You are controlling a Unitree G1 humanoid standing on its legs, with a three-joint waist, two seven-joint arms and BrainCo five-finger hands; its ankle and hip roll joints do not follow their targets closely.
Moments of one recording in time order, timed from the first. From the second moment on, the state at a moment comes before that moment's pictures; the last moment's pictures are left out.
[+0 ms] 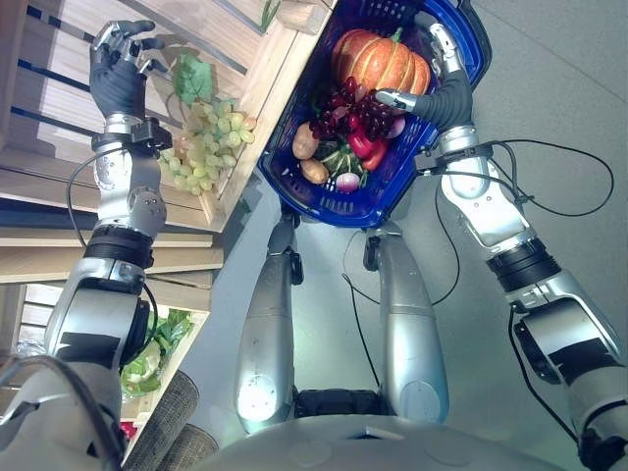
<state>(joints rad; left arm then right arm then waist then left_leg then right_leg) -0.81 0.60 -0.18 0.68 -0.98 -0.51 -0.05 -0.75 -0.57 0.44 0.26 0.19 -0.22 -0.33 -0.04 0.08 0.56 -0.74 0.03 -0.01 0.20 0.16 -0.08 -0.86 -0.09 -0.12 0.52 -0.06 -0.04</state>
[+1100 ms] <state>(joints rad) -0.94 0.68 -0.52 1.01 -0.04 -0.10 0.39 -0.79 -0.61 0.32 0.69 0.45 -0.26 -0.84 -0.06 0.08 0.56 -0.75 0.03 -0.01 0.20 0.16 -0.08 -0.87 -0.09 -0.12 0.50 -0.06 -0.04</state>
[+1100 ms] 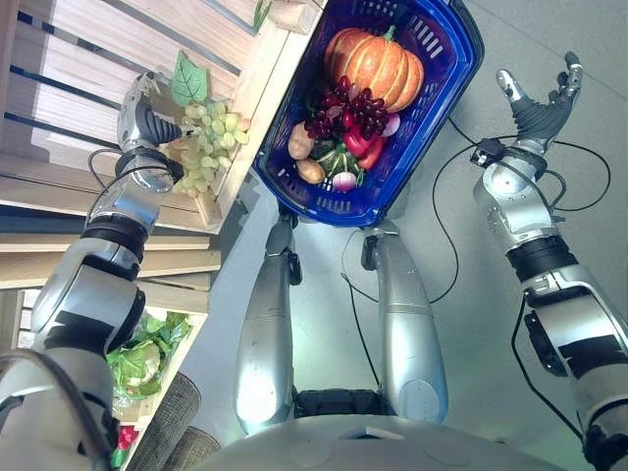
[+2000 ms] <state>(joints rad) -1.01 0.63 -0.69 1.11 0.02 -0.08 0.09 -0.92 -0.57 0.32 0.97 0.45 -0.27 -0.79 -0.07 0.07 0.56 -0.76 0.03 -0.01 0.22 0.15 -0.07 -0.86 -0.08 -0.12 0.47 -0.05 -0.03</state>
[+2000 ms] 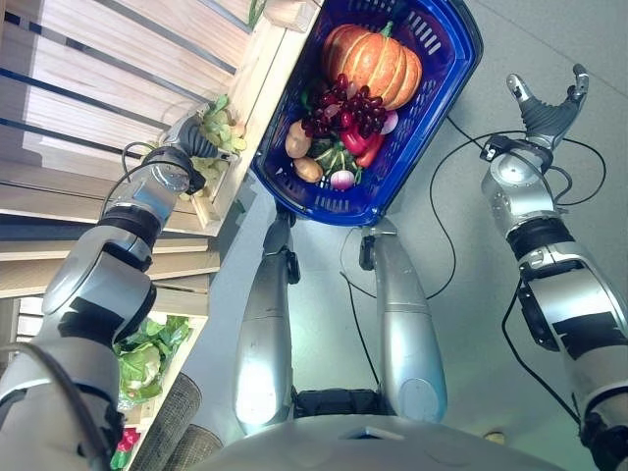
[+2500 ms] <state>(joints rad) -1.07 0.60 -0.83 1.13 0.46 0.07 0.21 -0.96 -0.57 0.33 0.97 0.45 -0.30 -0.79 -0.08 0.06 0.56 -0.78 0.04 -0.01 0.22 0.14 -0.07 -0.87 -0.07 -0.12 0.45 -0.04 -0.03</state>
